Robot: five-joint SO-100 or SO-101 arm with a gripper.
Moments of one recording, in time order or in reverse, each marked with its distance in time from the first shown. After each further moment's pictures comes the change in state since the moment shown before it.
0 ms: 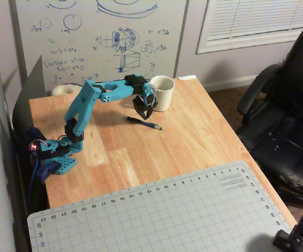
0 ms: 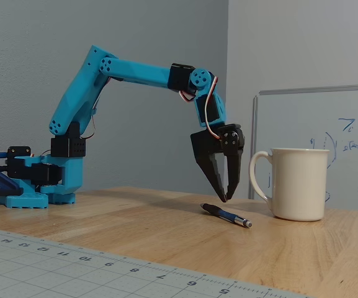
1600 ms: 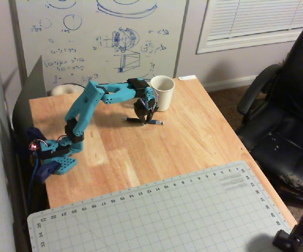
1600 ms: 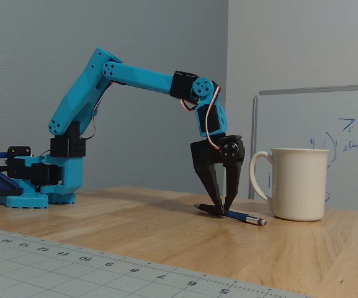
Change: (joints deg) arm 1.1 -4.4 -1.4 0.0 0.0
